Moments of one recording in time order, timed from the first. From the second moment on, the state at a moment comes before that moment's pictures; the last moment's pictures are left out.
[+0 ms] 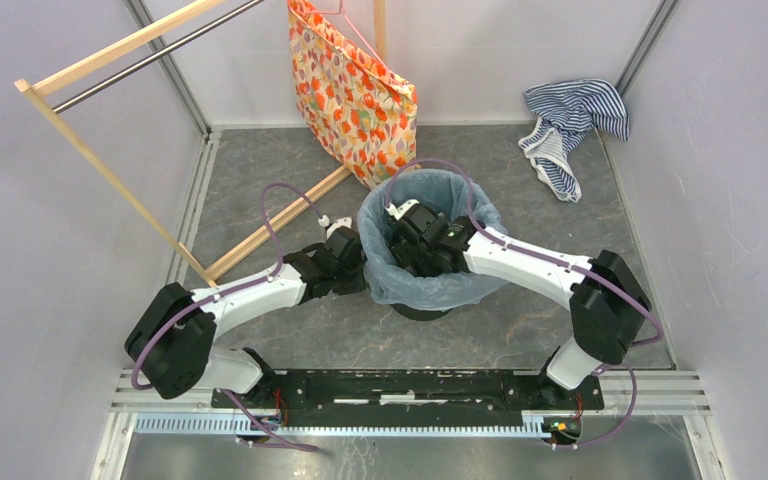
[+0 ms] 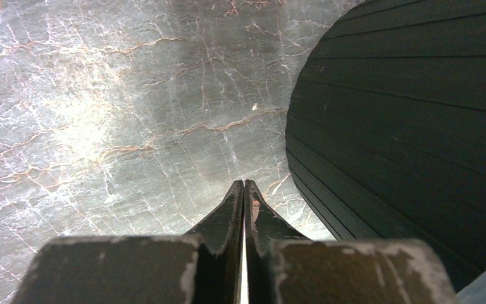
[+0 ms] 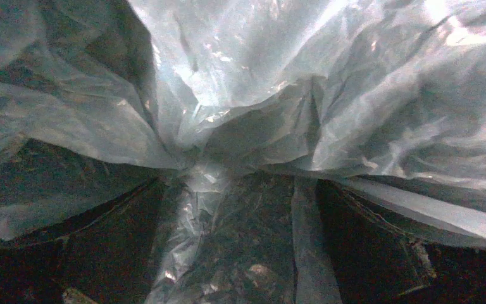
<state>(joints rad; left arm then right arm) -0.74 1.36 0.72 -0.32 -0.16 -0.79 0.87 1.63 1.19 -0.69 0.32 0.16</state>
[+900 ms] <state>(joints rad) -0.74 1.35 0.73 -0.35 -0.18 -0.78 0.90 1.48 1.26 -0.73 0.30 0.18</state>
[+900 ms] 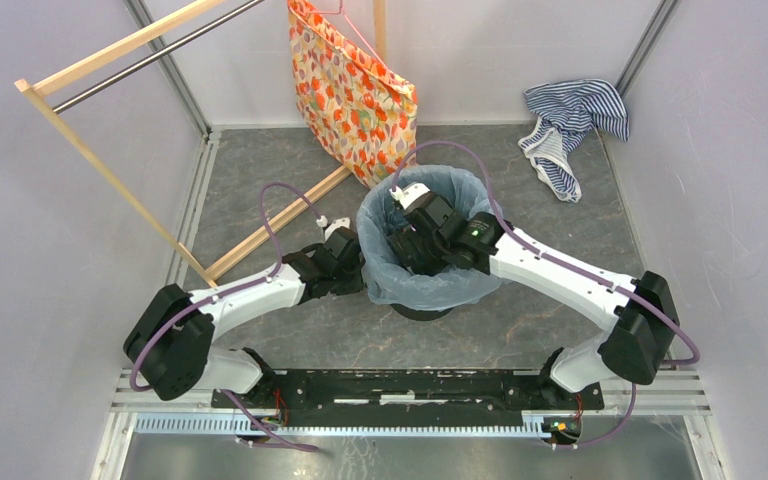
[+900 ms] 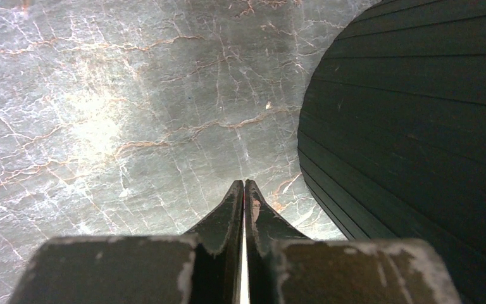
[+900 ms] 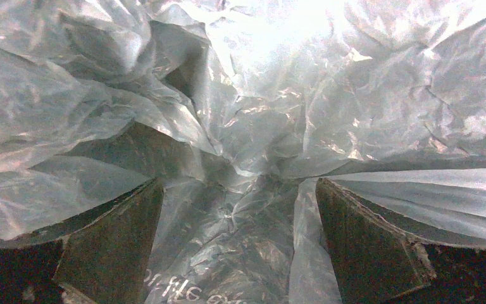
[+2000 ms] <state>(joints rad) -0.74 1.34 0.73 -0.37 -0.24 -0.77 0.90 1.35 1.26 -0.63 0.16 0.21</state>
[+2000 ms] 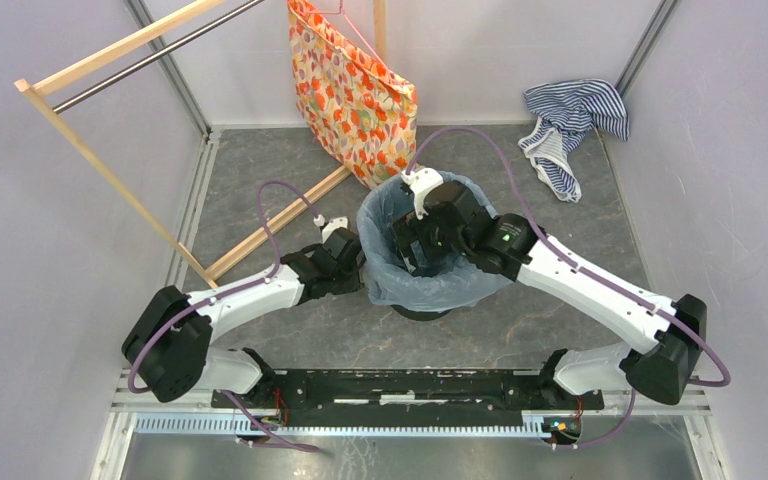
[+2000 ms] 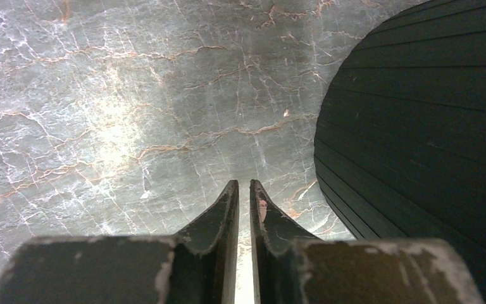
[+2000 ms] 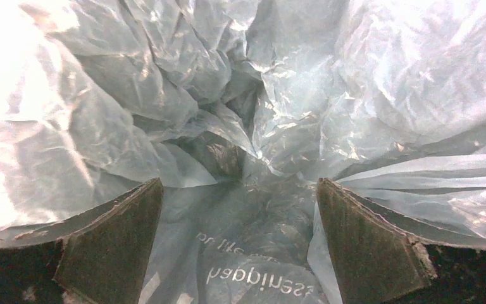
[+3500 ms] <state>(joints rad) -0.87 1.13 1.34 -0.83 -0.36 -0.75 0.72 1.14 1.23 -0.76 0.42 0.15</state>
